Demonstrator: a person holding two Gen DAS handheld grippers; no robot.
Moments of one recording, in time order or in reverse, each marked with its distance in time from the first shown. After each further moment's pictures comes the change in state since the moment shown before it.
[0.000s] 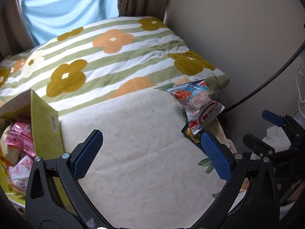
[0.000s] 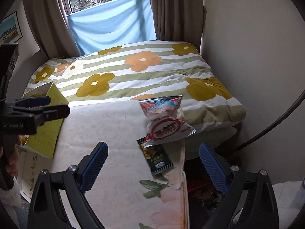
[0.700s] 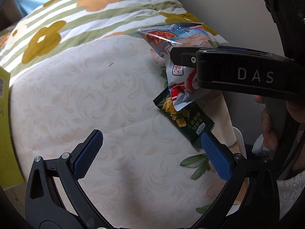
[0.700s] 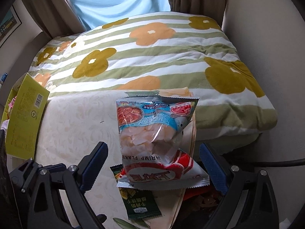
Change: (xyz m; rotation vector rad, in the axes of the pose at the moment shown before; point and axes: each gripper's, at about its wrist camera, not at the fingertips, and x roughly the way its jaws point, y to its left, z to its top) left arm 0.123 -0.056 -0.044 -0.085 0.221 -0.045; right arm 0.150 -0.029 0.044 -0.068 0.219 0.127
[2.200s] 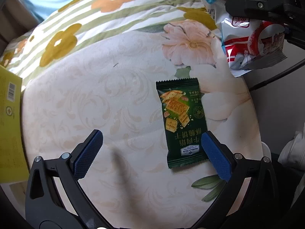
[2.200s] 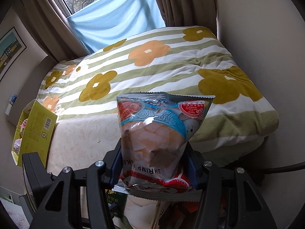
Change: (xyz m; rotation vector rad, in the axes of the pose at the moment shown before) left arm 0.031 -0.023 0.009 0.017 -0.006 0.218; right arm -0.032 -0.051 0.005 0.088 -0.153 0.100
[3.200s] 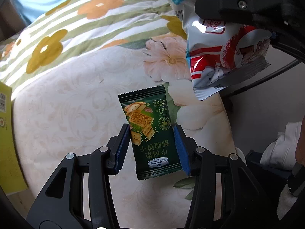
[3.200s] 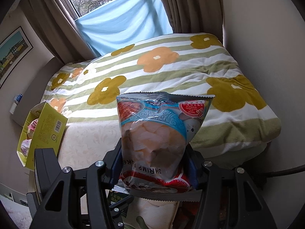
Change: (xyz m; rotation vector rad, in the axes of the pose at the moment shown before) left arm -0.023 0.001 0.013 0.010 -0.031 -0.133; right arm -0.016 0.030 0.010 -0.026 -0.035 0.029
